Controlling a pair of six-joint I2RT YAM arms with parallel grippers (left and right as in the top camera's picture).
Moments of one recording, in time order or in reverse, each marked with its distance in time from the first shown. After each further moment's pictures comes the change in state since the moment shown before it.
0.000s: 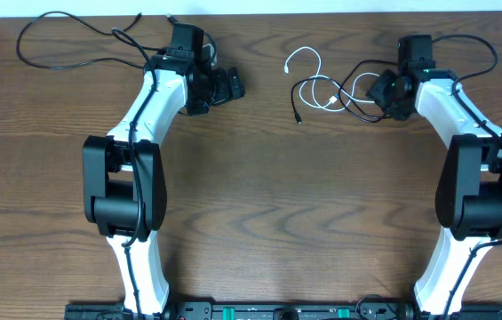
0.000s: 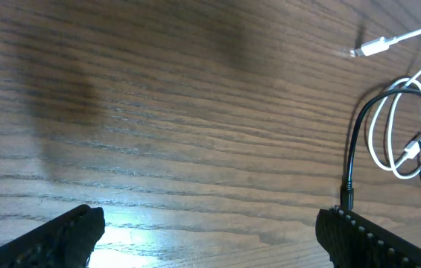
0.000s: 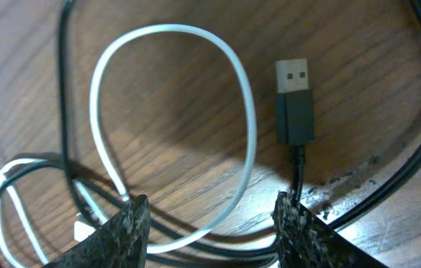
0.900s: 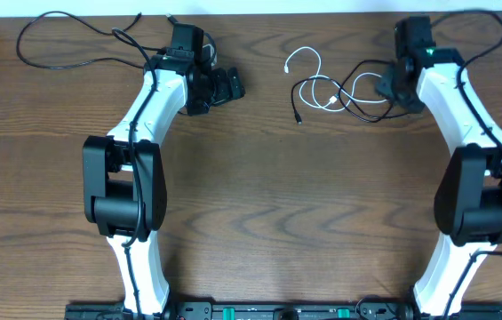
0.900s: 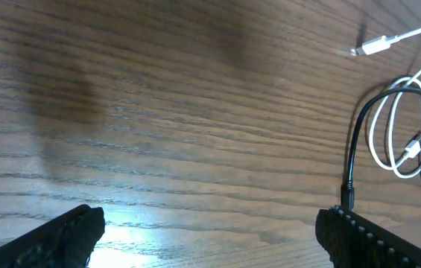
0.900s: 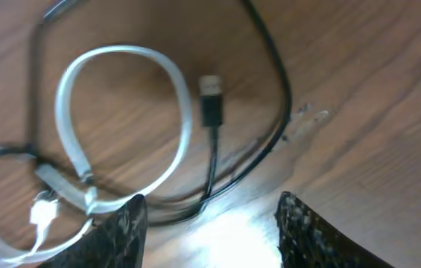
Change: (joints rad) left arm 0.000 0.000 0.000 -0.003 0.000 0.000; right arm 0.021 -0.037 0.139 -0.274 0.233 -0.086
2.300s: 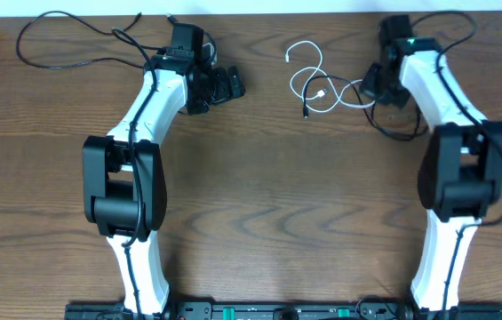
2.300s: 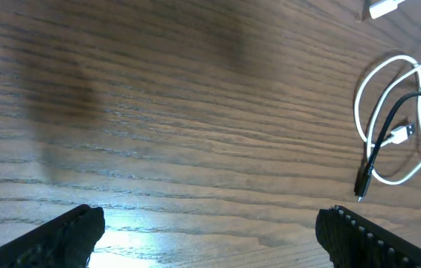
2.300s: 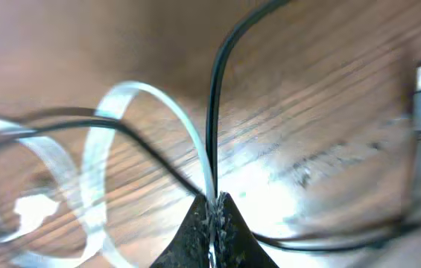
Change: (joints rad) left arm 0.000 0.000 0.000 0.010 0.000 0.000; right arm 0.042 0.154 0.228 -0.133 -0.098 -0.016
